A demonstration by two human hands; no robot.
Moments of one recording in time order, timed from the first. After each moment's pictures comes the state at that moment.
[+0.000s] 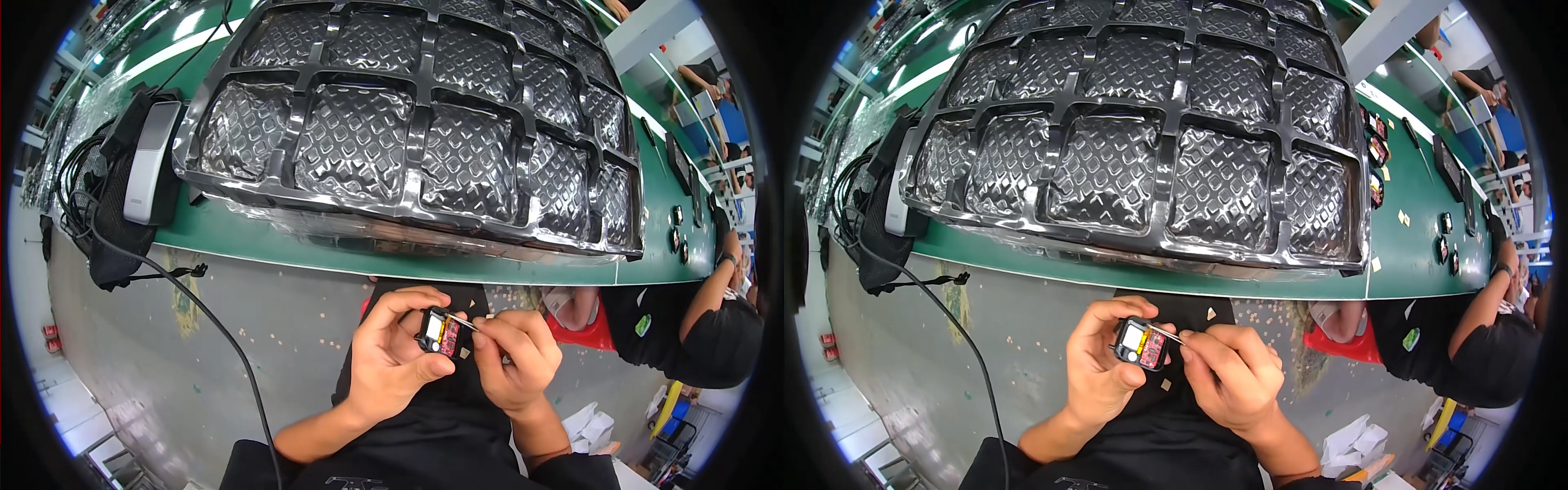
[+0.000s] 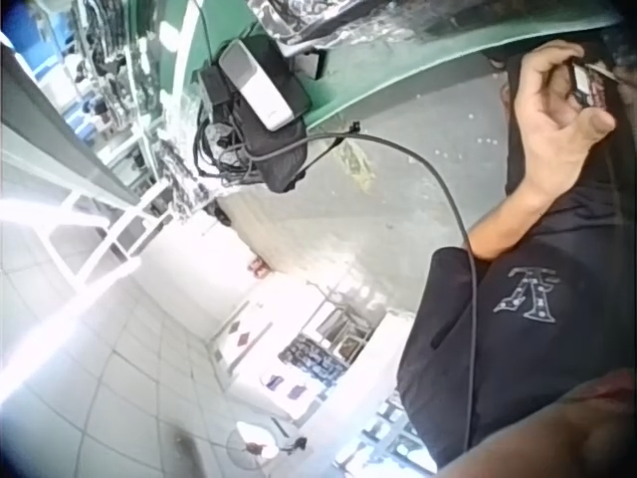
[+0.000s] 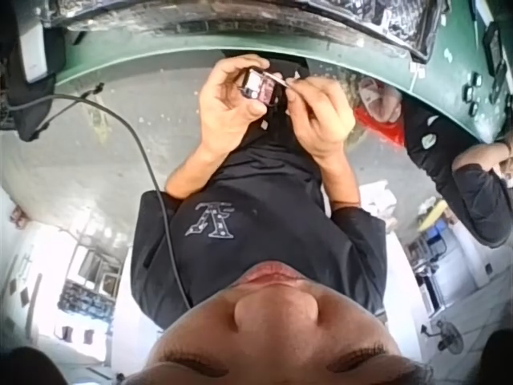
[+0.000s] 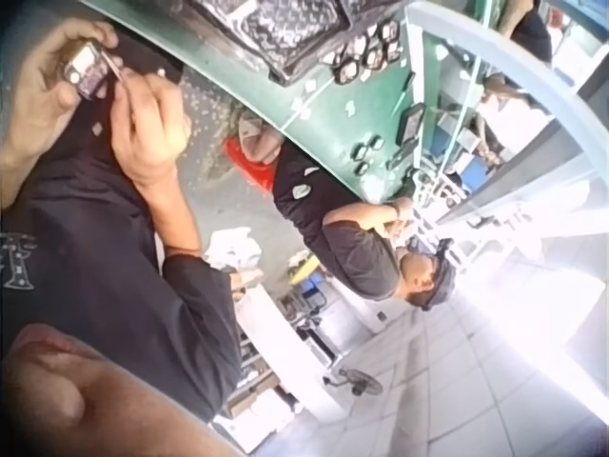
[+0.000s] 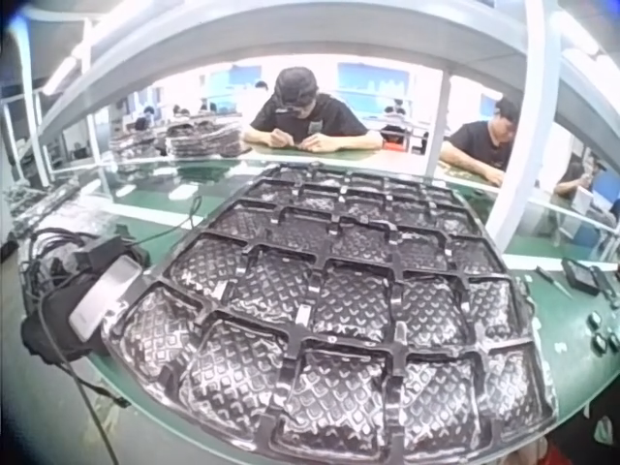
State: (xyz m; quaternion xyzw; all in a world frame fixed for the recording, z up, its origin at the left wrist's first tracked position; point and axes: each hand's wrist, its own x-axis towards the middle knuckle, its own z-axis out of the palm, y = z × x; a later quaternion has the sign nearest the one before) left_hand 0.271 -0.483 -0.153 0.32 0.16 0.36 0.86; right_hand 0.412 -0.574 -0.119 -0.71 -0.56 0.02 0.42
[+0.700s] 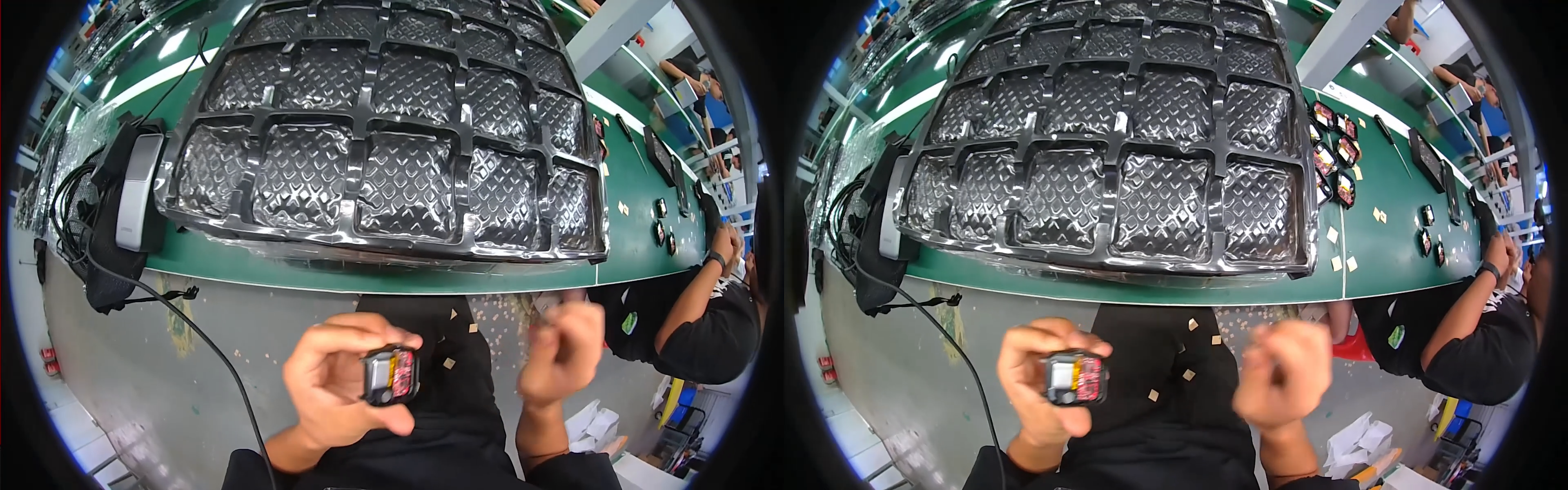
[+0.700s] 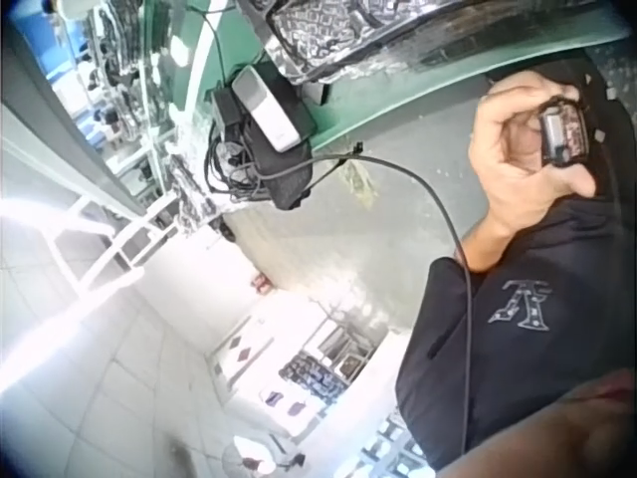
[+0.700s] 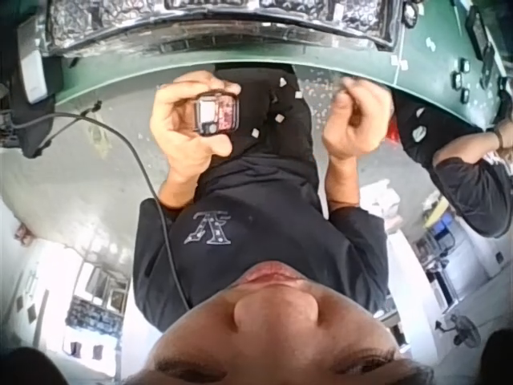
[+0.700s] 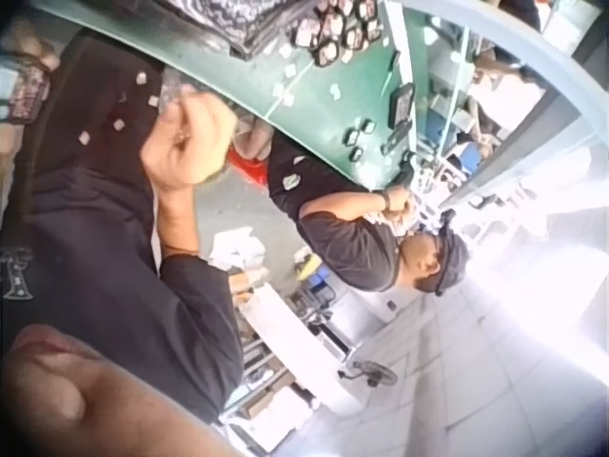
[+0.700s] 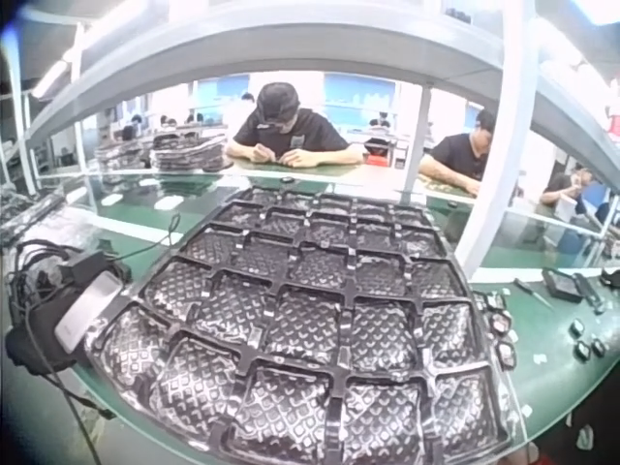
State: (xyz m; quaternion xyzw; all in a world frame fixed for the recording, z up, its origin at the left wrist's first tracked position) left_hand 0.255 -0.461 -0.121 0.46 0.10 0.46 0.75; right_hand 0.448 -0.596 -0.105 -0.73 -0.50 -0.12 0.45
